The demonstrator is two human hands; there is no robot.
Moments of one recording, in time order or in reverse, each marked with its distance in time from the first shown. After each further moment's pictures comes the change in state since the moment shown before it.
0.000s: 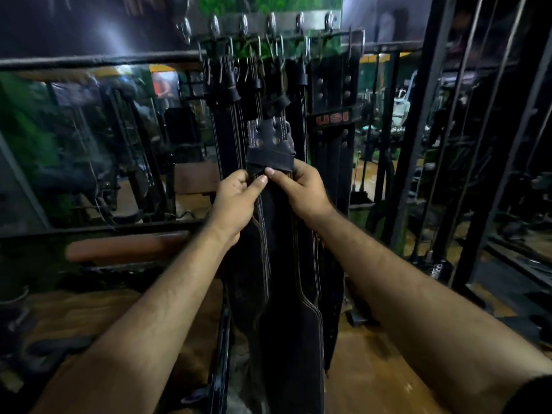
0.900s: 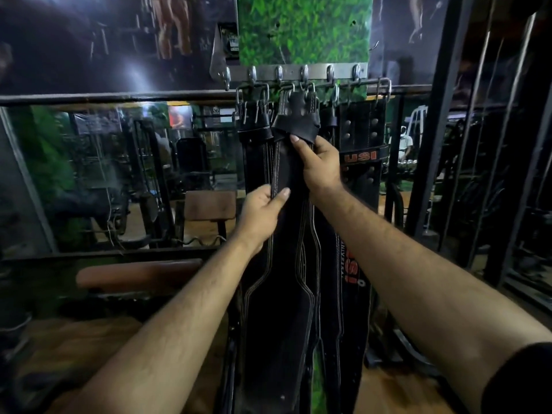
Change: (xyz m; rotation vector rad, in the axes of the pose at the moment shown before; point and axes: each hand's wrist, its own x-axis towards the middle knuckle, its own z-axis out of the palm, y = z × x) left_hand 0.044 0.001 -0.028 0.132 -0.034 0.135; right_hand 0.102 -0.028 0.043 0.262 0.264 0.002
